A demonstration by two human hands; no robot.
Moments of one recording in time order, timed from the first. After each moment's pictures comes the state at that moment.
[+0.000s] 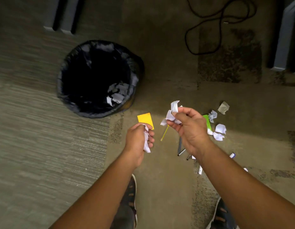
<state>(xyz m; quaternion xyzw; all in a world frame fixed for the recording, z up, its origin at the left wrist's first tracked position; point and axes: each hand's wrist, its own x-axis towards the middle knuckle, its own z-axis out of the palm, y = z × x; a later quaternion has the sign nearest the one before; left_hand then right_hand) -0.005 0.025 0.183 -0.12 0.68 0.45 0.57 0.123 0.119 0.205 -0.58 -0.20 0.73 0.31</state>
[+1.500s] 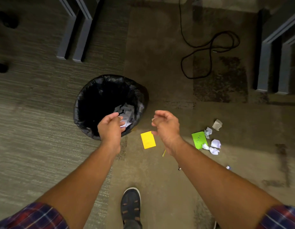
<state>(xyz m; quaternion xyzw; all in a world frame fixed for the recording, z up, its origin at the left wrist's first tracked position) -0.128 0.071 0.238 -0.07 0.77 0.52 0.36 0.028 0.144 0.254 -0.63 -0.35 0.66 0.20</state>
